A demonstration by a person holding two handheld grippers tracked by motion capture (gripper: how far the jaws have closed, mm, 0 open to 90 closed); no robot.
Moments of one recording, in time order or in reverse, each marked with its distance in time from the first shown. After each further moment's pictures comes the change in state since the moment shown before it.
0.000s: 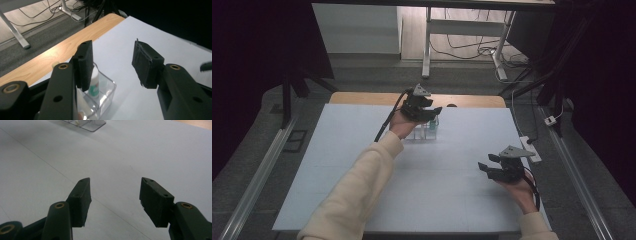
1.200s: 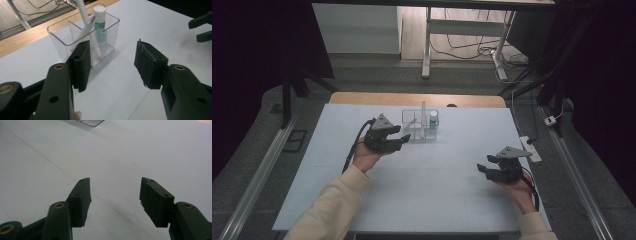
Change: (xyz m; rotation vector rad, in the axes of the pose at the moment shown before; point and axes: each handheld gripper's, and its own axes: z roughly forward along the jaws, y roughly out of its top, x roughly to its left) left arm 0.001 -0.102 -0.080 0.004 0.032 -0.044; right arm 0.003 -0.001 0.004 0.027 0.001 -0.009
